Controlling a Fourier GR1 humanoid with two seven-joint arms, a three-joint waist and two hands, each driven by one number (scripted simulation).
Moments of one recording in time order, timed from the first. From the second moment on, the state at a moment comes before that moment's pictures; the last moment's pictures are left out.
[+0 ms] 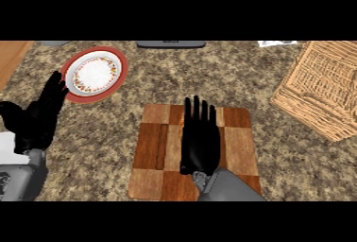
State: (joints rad) left arm -0.20 0.39 -0.03 -1.47 0.17 0.22 0.16; right arm -0.47 -0.01 0.73 -1.43 1.06 -0.01 1.05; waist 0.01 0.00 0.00
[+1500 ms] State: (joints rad) left arm -0.20 0.29 0.04 -1.50 0.06 0.15 0.19; right arm -0.50 0.00 0.74 -1.16 1.03 -0.19 1.02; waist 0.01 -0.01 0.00
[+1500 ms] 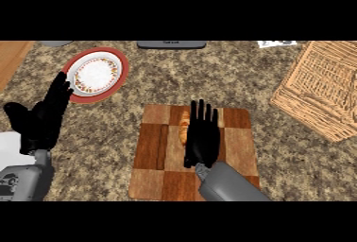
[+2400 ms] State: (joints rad) left arm -0.20 0.26 0.06 -1.48 0.03 0.13 0.16; right arm -0.59 0.00 0.71 -0.99 0.84 -0.20 0.90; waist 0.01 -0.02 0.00
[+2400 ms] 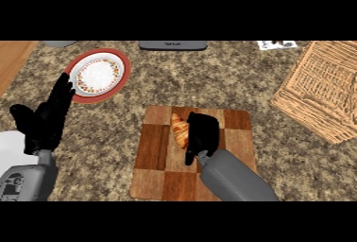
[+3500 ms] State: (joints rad) left arm -0.20 0.26 0.09 -1.48 0.03 0.11 0.17; right arm -0.34 -0.02 0.50 -1.06 0.38 -0.56 0.18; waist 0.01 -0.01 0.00
